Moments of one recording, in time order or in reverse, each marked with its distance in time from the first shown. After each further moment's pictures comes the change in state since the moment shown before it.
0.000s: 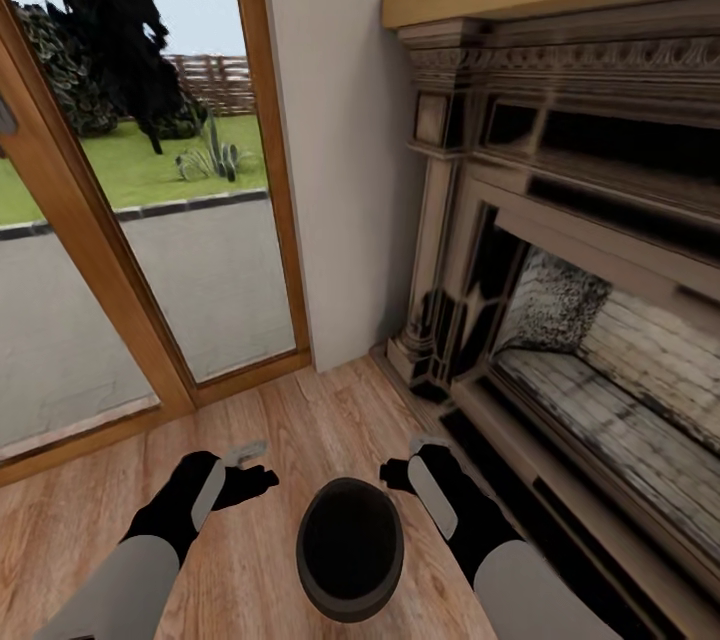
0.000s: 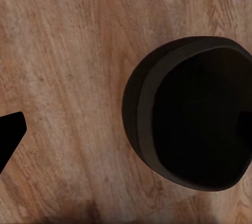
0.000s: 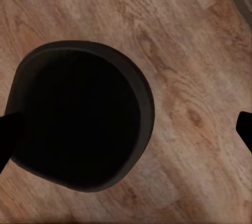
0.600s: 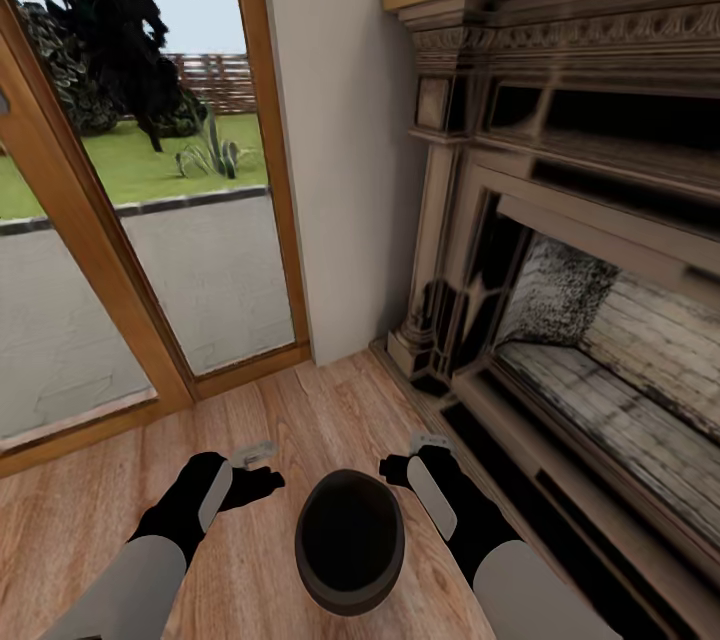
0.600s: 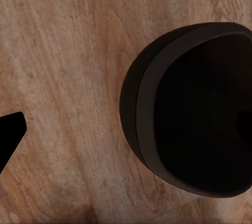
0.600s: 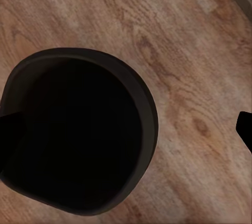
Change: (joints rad) left arm 0.000 -0.020 -0.005 0.006 -0.005 -0.004 0.005; right arm 0.000 0.001 0.005 0.005 -0.011 -0.062 -0.002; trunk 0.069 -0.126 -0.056
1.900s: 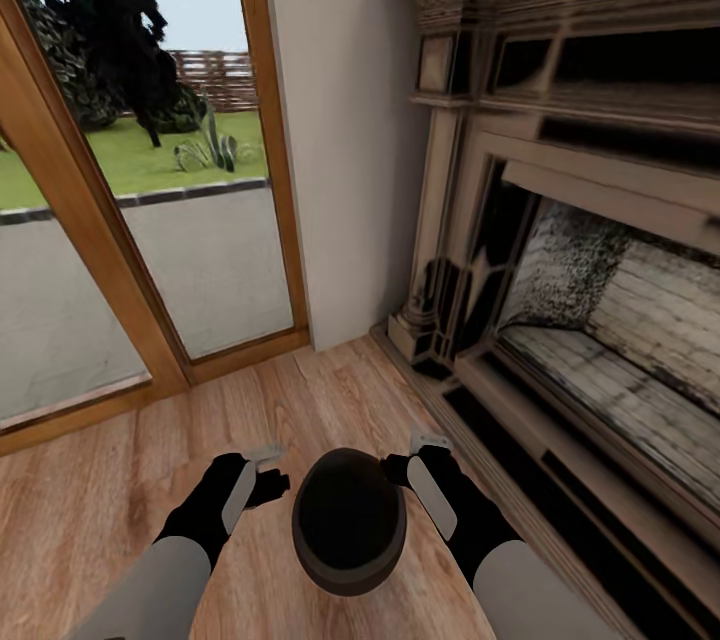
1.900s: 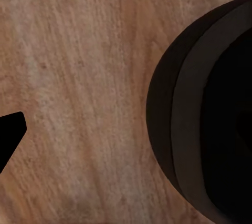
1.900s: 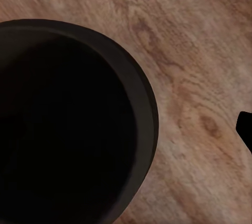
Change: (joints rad) left arm 0.000 -0.077 0.000 0.005 -0.009 -0.048 0.202; right arm 0.000 0.000 -0.001 0.000 -0.002 -0.004 -0.001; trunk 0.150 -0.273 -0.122
